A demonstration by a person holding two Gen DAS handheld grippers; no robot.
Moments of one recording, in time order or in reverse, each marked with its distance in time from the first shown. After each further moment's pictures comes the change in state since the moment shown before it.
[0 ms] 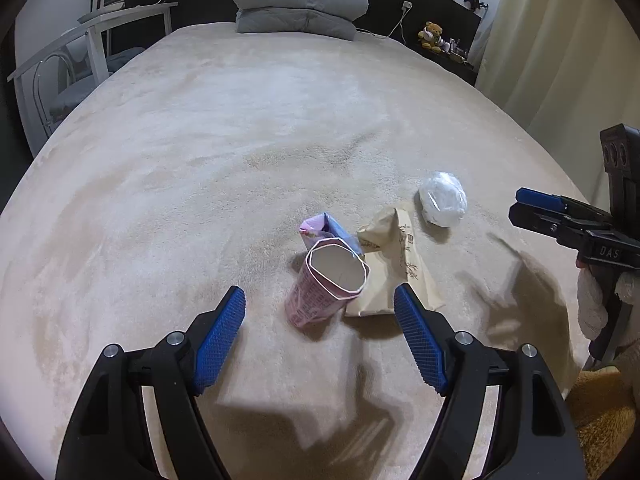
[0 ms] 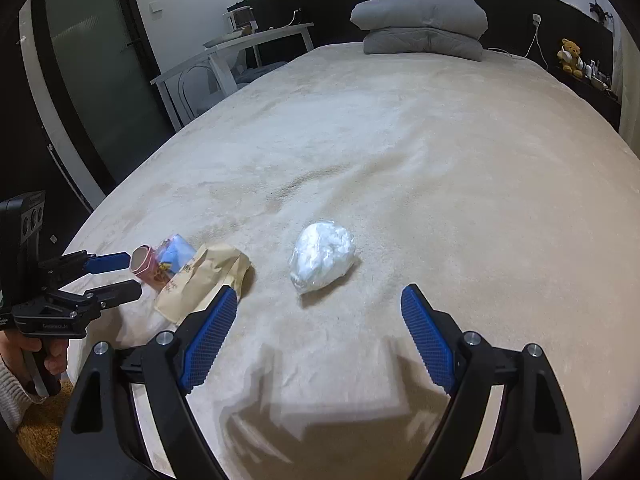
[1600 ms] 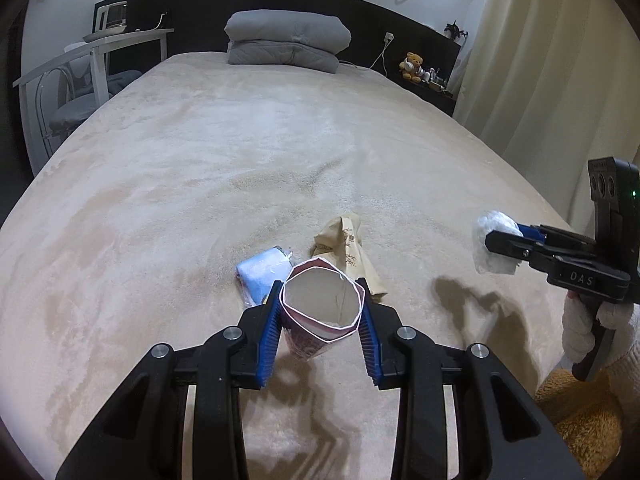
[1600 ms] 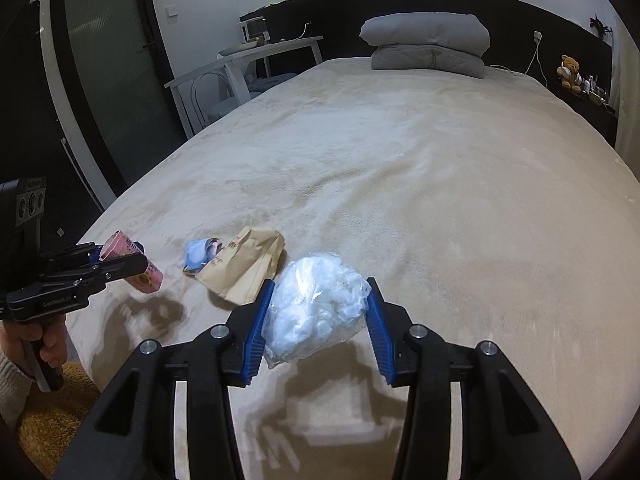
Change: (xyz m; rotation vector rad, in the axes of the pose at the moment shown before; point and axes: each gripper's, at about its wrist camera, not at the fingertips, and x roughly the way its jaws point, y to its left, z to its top) left arm -0.064 -0.022 -0.028 -0.012 -0.137 -0.060; right arm -0.069 0.033 -0.041 -0.027 -0.065 0.002
